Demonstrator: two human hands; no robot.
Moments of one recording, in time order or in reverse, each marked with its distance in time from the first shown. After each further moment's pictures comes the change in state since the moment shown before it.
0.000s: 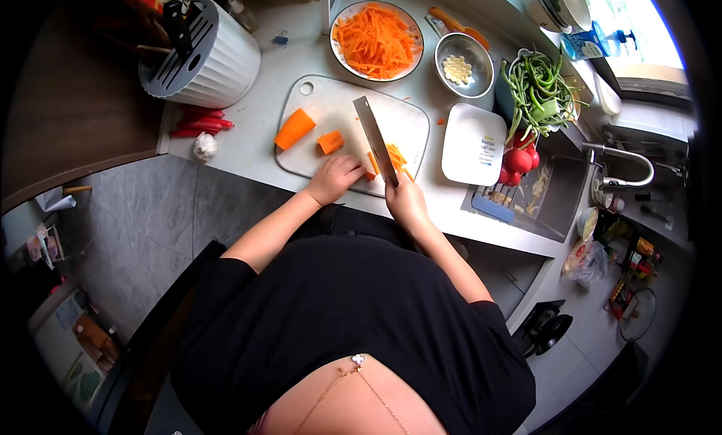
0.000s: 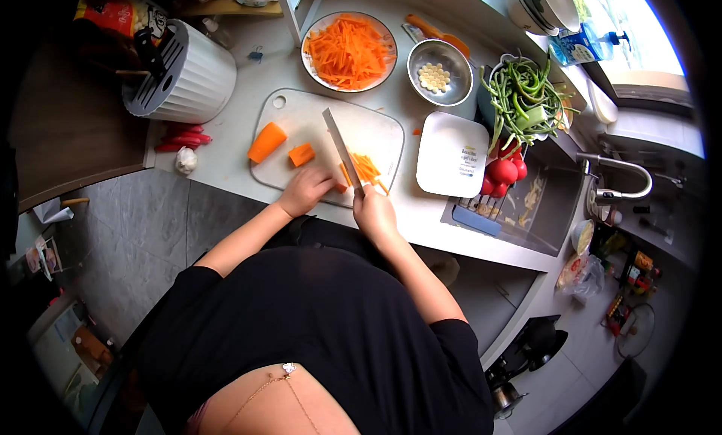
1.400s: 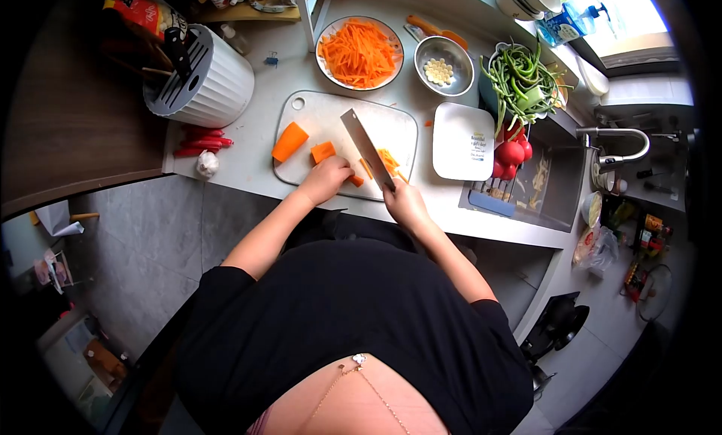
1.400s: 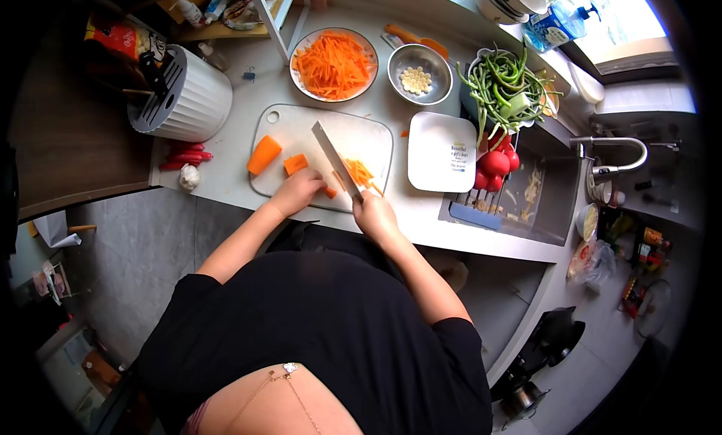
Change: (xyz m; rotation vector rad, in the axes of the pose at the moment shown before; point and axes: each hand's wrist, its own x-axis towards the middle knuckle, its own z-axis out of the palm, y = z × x) left_hand 0.014 -0.008 -0.015 -0.060 -0.194 -0.117; right_hand -0.009 0.013 -0.010 0.049 -0.040 -0.011
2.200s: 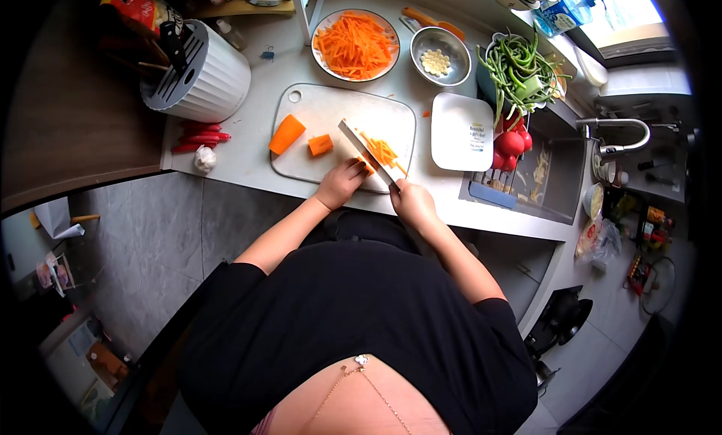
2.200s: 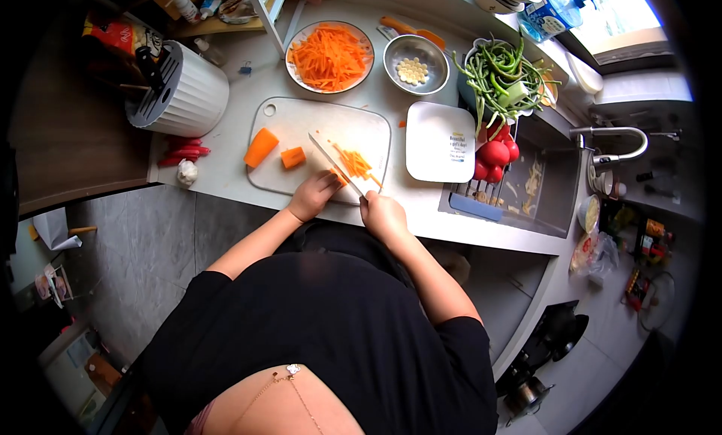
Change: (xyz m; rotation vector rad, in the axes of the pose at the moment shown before) left_hand -0.008 0.021 0.048 0.127 0.277 0.211; right_hand -0.021 0.015 -0.007 -0.214 0.040 -0.100
